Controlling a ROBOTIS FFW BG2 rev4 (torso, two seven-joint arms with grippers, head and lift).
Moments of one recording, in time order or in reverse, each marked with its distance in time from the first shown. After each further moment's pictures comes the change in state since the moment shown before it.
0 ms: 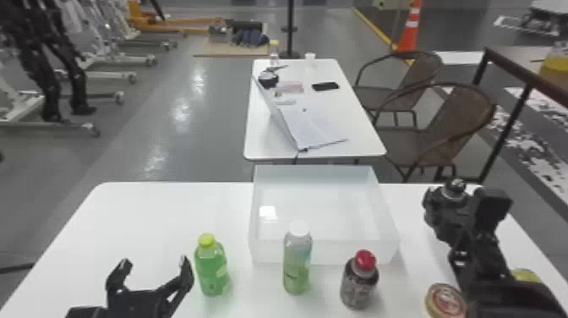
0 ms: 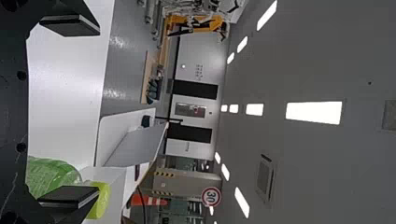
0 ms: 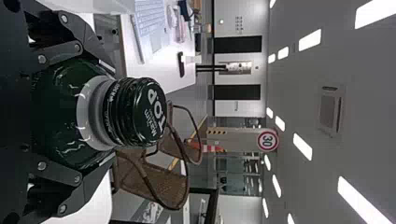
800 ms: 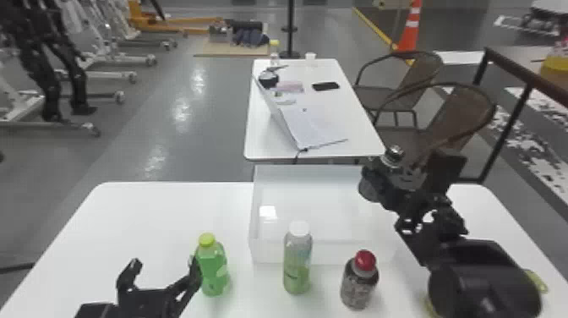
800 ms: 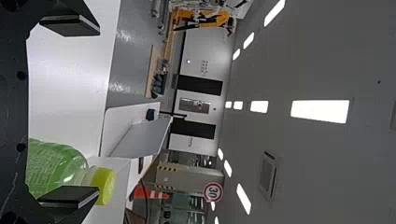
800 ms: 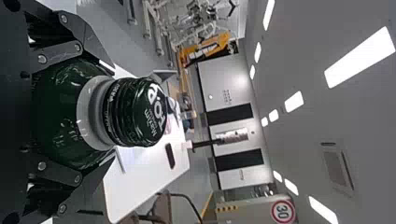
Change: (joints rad) left arm -0.015 0.000 -0.028 0.019 0.017 0.012 0.000; right arm -0.029 -0.014 0.222 -0.256 -0.303 0.241 0.093
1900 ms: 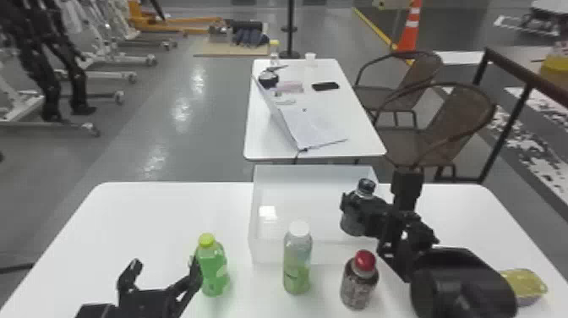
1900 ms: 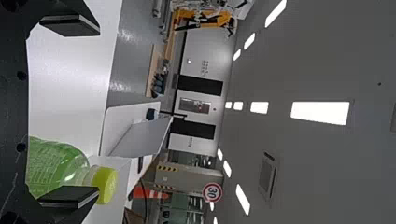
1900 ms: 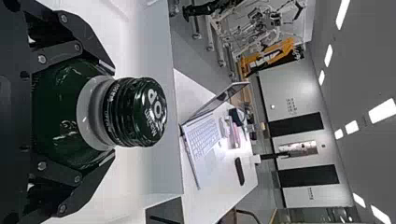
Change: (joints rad) left arm -0.001 0.000 -0.003 0.007 0.010 -0.006 0.000; right arm -0.049 0.047 0.034 0.156 0.052 0.169 0.034
